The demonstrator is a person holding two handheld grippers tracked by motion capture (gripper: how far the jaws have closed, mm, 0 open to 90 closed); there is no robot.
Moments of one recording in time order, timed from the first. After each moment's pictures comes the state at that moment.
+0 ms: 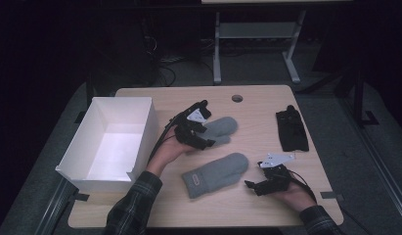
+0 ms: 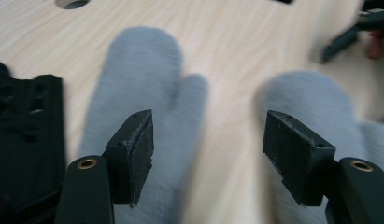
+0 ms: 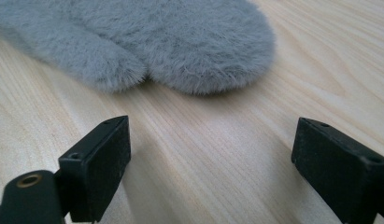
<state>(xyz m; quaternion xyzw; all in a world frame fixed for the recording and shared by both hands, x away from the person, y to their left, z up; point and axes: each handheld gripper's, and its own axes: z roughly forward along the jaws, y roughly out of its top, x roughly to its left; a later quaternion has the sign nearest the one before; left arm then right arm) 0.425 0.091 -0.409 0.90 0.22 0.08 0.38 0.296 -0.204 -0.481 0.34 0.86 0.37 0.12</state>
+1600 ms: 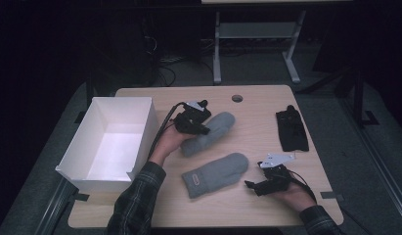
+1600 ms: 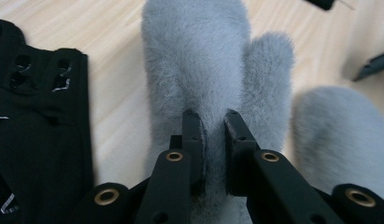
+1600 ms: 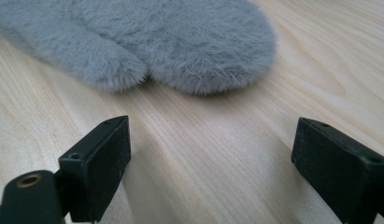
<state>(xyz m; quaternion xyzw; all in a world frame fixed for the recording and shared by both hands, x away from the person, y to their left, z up) 0.449 0.098 -0.402 0.89 0.28 0.03 0.36 0.296 -0.204 -0.481 0.33 0.86 0.37 0.12</state>
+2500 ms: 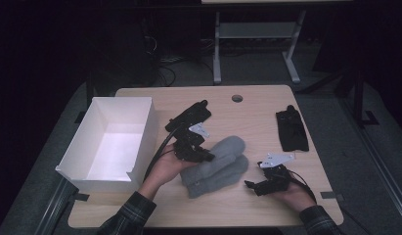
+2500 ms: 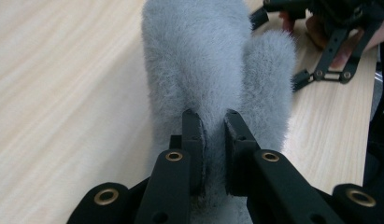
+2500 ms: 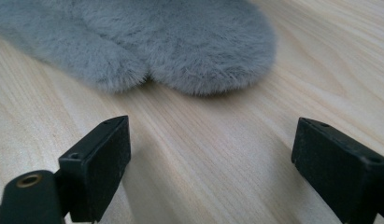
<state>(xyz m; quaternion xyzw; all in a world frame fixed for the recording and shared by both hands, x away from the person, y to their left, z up) 0.347 0.086 -0.382 0.91 0.23 0.00 0.33 0.297 -0.204 -0.481 0.33 0.86 0.37 0.12</state>
